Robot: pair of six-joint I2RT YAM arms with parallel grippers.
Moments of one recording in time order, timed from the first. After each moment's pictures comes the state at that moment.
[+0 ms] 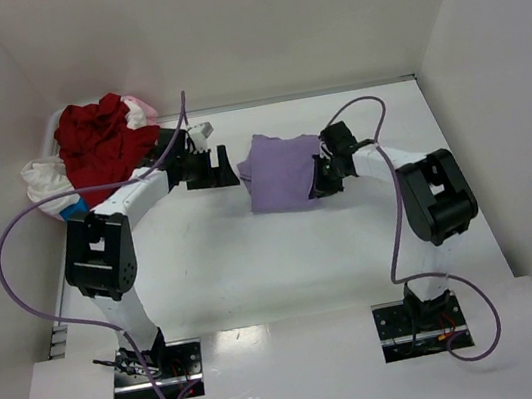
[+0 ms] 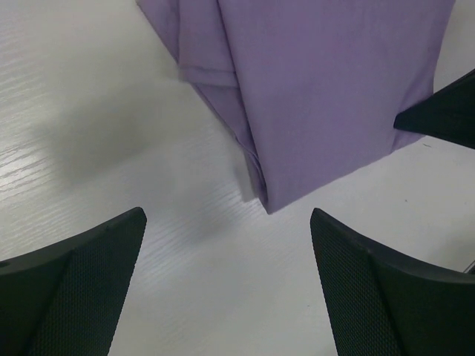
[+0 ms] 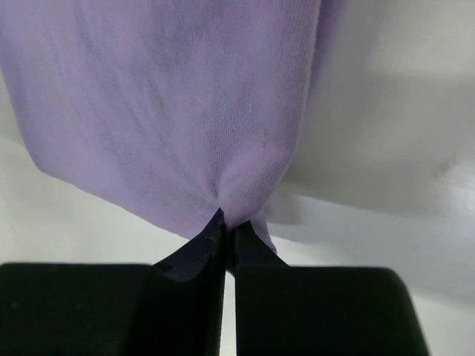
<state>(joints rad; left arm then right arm) -0.24 1.84 1.33 -0.33 0.45 -0.21 0.28 1.85 1.15 -0.34 -0.28 0.49</state>
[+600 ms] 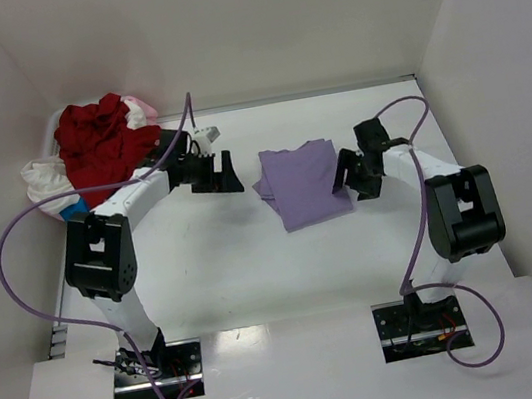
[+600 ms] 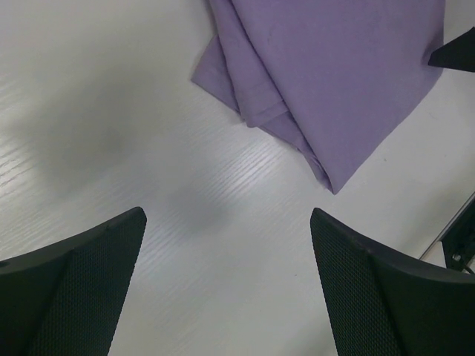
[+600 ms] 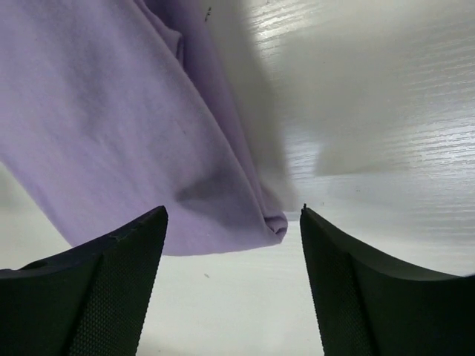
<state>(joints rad) -0.25 1.83 1.33 -0.40 0.56 -0.14 0.12 1.65 1.03 -0.50 -0.13 0.51</state>
